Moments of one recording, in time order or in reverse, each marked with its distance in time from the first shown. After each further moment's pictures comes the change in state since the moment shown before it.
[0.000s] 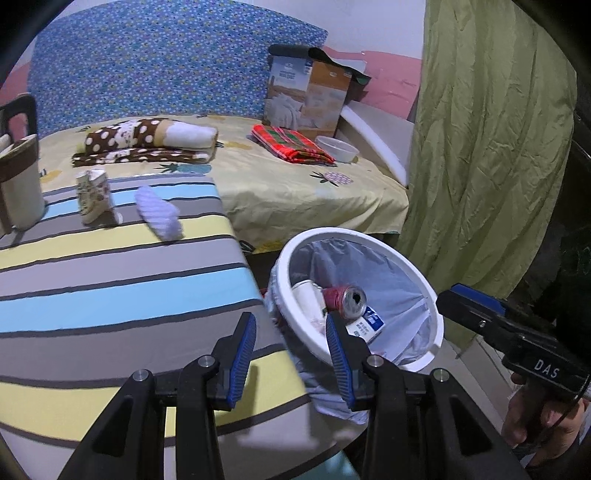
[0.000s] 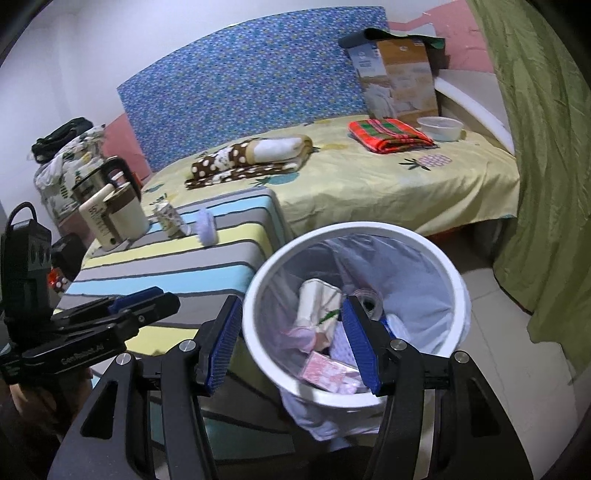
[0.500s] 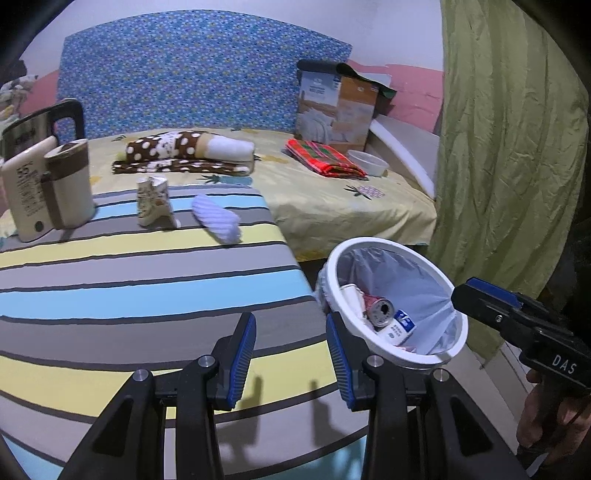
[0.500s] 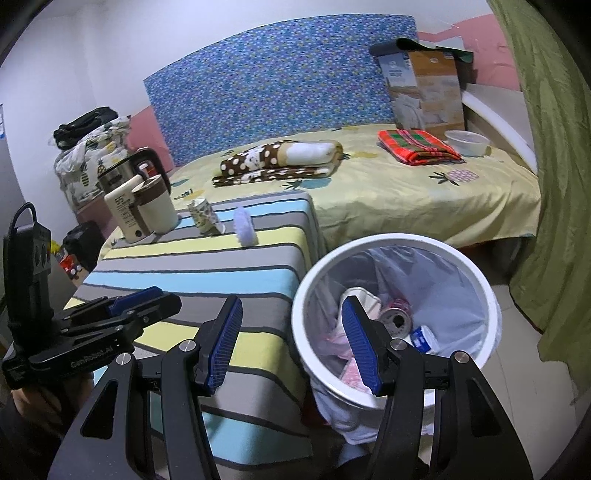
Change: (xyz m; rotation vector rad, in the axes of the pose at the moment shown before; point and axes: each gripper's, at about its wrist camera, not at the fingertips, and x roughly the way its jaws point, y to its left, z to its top) left arm -0.042 0.028 -0.011 -0.023 -0.055 0.126; right arm 0.000 0.036 0.000 -0.068 -0.013 0.057
